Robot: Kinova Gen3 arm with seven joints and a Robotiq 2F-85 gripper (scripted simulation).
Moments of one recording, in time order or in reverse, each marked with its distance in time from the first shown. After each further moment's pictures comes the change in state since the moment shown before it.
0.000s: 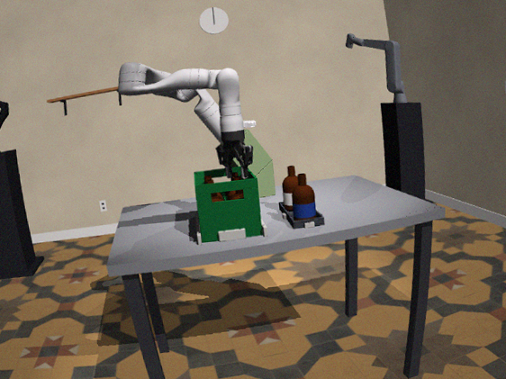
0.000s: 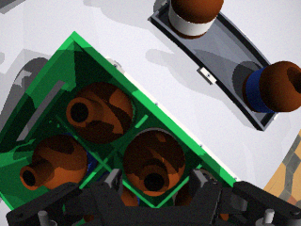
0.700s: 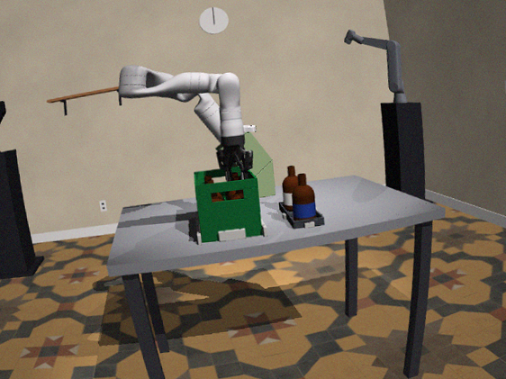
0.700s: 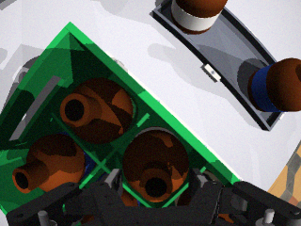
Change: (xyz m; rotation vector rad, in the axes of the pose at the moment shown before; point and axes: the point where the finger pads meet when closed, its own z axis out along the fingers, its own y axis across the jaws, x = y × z) arm -0.001 -0.001 0.015 0.005 -0.006 -0.006
